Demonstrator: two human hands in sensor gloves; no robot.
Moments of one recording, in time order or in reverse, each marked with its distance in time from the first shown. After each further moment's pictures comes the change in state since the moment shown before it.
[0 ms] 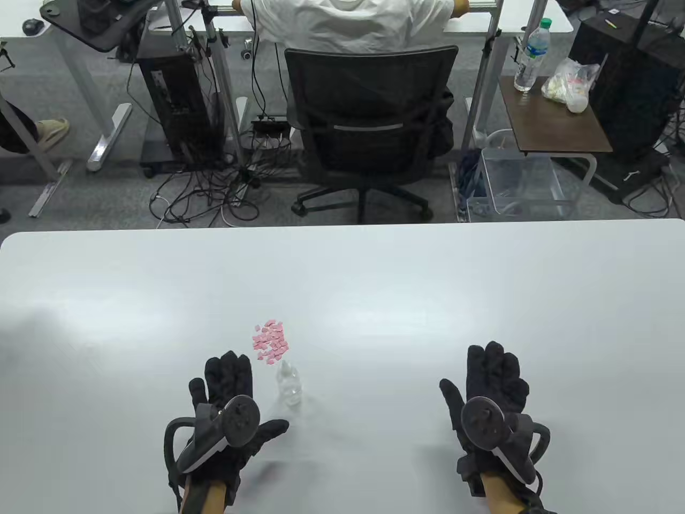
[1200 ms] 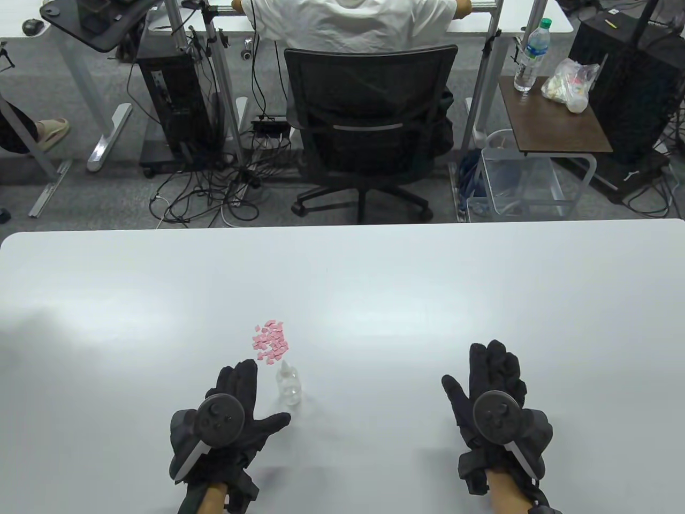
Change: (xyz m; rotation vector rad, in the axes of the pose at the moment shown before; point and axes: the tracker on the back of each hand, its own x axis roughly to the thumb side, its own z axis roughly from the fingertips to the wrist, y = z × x) left_hand -0.002 0.004 0.001 0.195 0.000 0.440; right_hand -0.007 0.000 -0.008 0.042 -0.007 -0.151
